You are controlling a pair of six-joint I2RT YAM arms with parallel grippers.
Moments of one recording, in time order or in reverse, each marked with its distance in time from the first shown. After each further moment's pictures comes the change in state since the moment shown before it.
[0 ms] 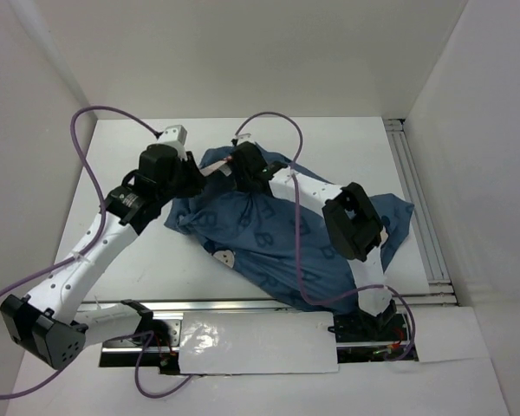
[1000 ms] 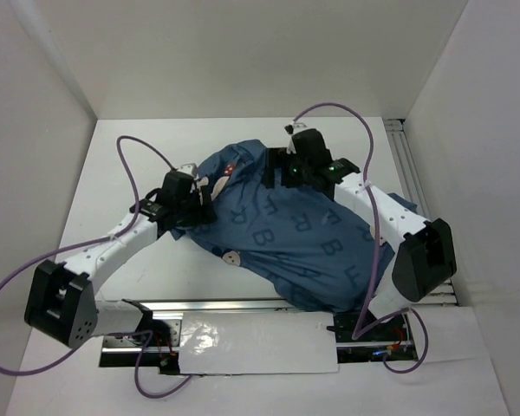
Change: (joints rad) left arm 0.048 0.093 -0.333 0.109 0.067 -0.025; right arm -0.185 -0.528 -0.276 -0.089 -0.318 0.068
